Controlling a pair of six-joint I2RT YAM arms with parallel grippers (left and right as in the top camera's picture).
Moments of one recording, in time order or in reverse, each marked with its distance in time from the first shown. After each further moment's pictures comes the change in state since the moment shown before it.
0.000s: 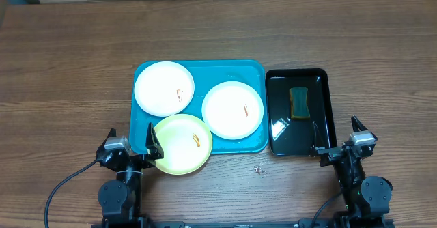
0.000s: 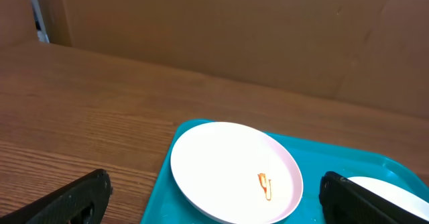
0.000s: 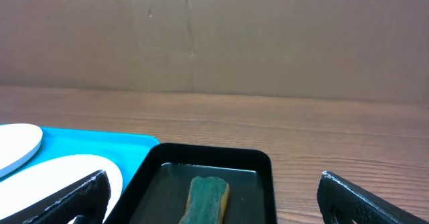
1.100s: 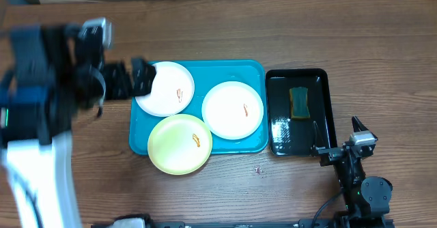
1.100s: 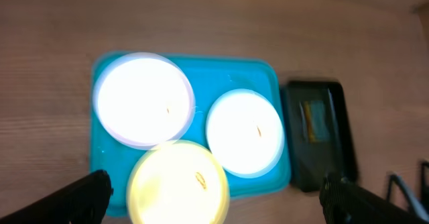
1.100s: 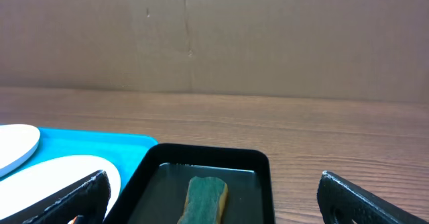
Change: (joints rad) left arm -0.007 1.420 1.931 -1.387 0.381 0.093; right arm 0.000 -0.001 0.000 -0.001 0.007 0.000
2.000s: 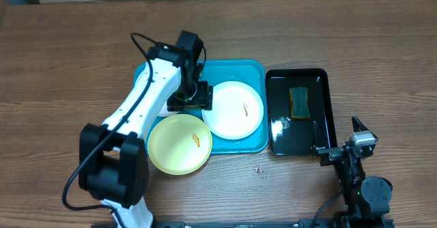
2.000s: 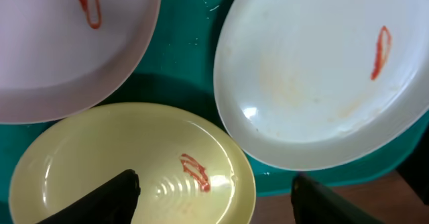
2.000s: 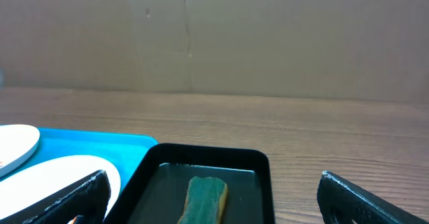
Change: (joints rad) left arm -0.393 0.451 -0.434 0.285 -0.240 -0.212; right arm 0.000 0.000 0.000 0.000 0.000 0.000
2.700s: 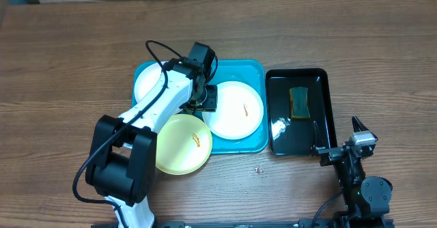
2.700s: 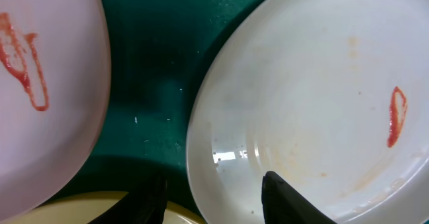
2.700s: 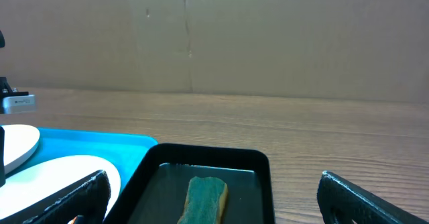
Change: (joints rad) left arm -0.060 0.030 -0.147 0.314 -0.058 -0.027; right arm 0.000 0.000 0.000 0.000 0.000 0.001
